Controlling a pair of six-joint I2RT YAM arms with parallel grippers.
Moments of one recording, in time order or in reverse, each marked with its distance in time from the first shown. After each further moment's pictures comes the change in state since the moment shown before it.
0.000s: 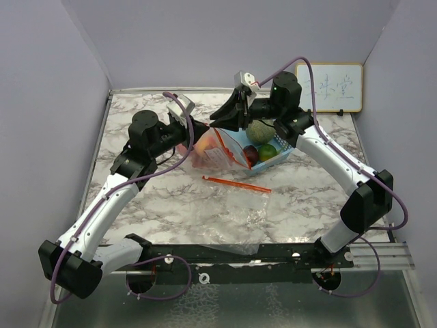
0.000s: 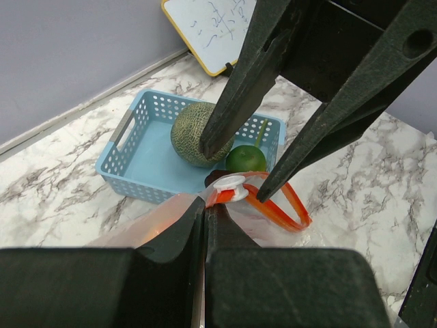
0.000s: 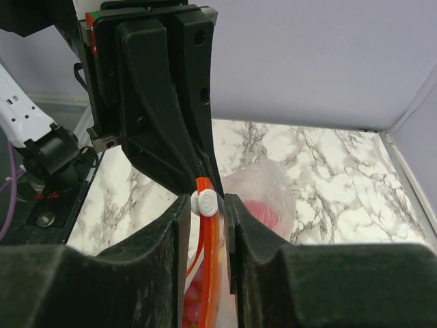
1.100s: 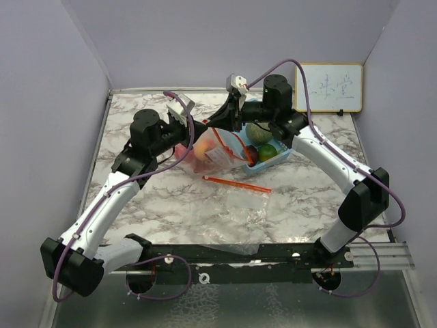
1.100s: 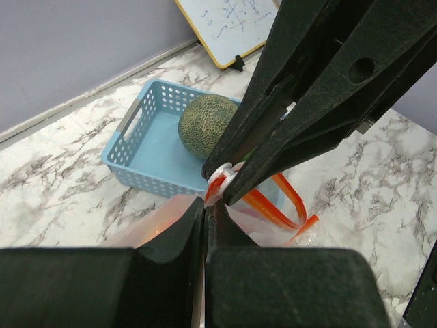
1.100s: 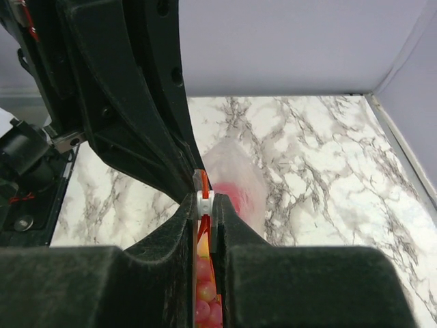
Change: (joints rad) left arm 0.021 0.017 0.000 -0.010 -0.013 -0.007; right arm 0.022 0.026 0.013 -0.103 0.148 -0.060
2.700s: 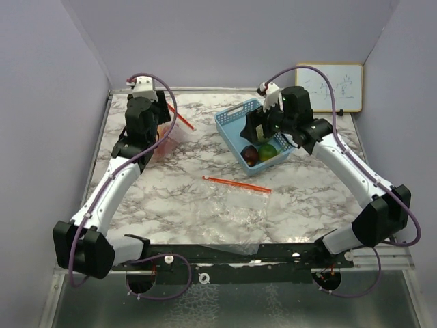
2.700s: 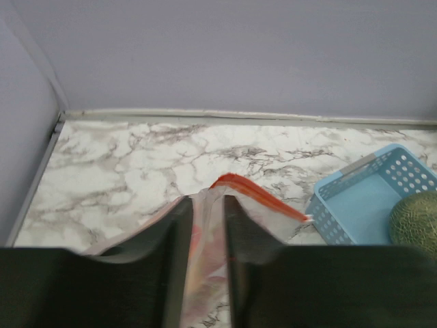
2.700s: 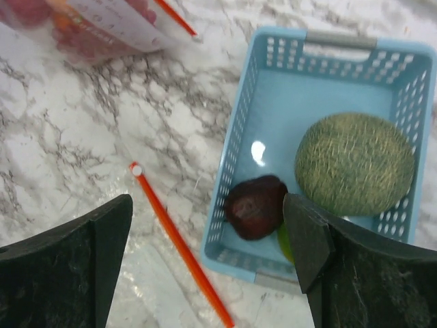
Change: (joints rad) left arm 0.147 0.105 0.027 0.075 -0.710 -0.054; right arm -0.124 -0.172 -0.156 -0.377 0.590 0.125
